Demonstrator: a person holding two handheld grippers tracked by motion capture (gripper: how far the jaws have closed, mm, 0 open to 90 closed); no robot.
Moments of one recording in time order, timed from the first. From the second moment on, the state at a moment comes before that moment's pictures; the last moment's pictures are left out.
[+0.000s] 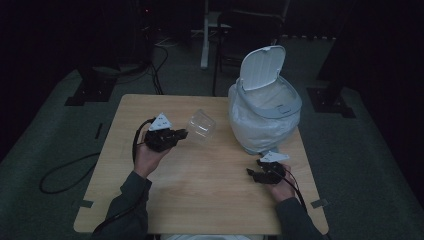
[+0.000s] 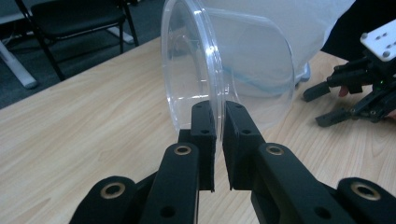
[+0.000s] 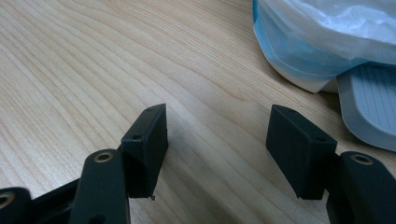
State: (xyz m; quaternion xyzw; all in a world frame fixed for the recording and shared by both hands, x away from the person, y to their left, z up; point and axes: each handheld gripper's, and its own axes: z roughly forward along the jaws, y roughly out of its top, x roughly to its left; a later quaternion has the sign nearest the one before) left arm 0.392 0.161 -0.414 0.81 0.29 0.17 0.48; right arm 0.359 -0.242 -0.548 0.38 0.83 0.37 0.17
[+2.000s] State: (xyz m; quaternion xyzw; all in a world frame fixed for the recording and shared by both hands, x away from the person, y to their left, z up) left arm 0.402 0.137 -0.338 0.81 0.24 0.19 0.50; right arm 0.359 -0.242 -0.548 0.38 0.83 0.37 0.17
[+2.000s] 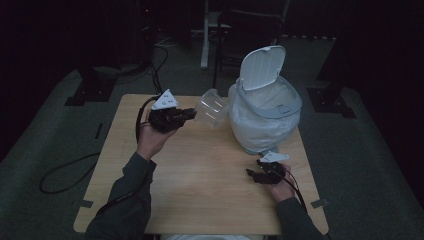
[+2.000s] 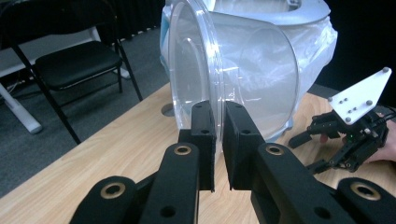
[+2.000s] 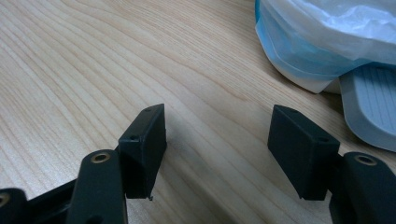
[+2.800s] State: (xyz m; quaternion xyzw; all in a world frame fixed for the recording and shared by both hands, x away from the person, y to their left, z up) left arm 0.415 0.114 -0.297 0.80 0.21 0.20 0.52; right arm 0.359 -0.242 -0.548 0.38 0.83 0.37 0.17
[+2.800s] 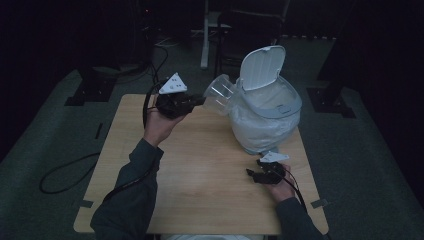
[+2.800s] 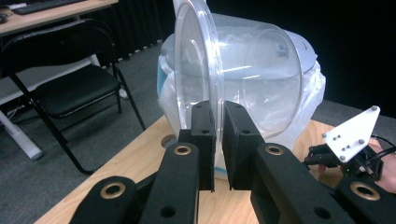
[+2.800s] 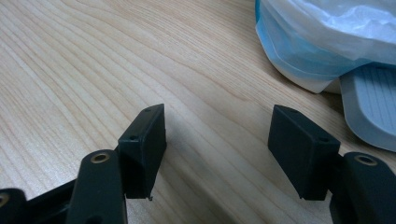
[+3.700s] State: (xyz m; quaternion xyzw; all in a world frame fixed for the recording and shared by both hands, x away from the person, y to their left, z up) left arm 0.429 0.088 -0.259 0.80 0.19 0.20 0.53; right arm 0.359 -0.242 -0.548 0.38 0.83 0.37 0.17
